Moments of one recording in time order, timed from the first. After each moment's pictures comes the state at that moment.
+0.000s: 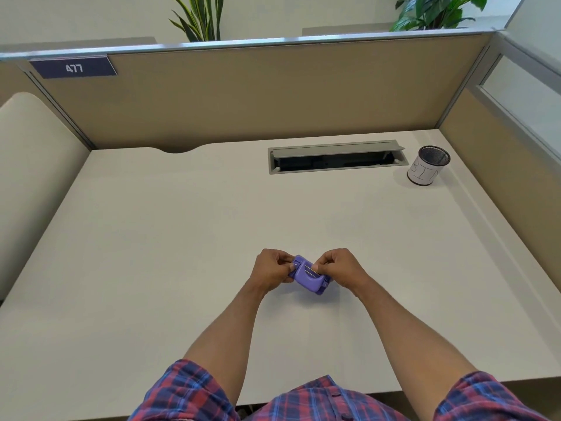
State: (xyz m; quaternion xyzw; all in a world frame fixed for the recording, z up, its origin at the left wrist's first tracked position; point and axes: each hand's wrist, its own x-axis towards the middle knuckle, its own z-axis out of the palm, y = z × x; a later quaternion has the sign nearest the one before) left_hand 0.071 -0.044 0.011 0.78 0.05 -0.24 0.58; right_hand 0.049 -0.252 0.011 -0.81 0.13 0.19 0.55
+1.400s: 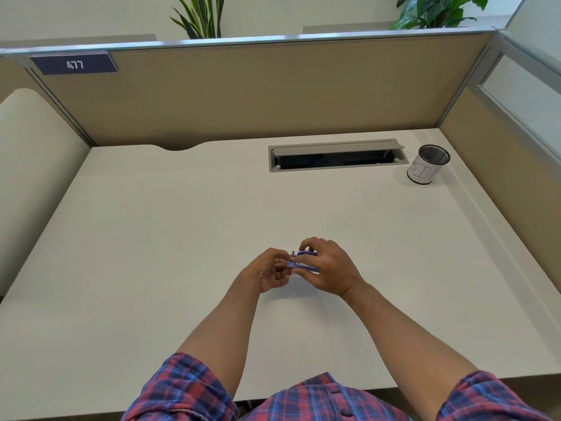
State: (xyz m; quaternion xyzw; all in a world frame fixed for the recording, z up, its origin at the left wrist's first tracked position) left_hand 0.077 -0.036 0.024 0.54 0.27 -0.38 0.70; right_hand 0.040 -0.229 0.022 -0.91 -0.28 -0.19 0.24
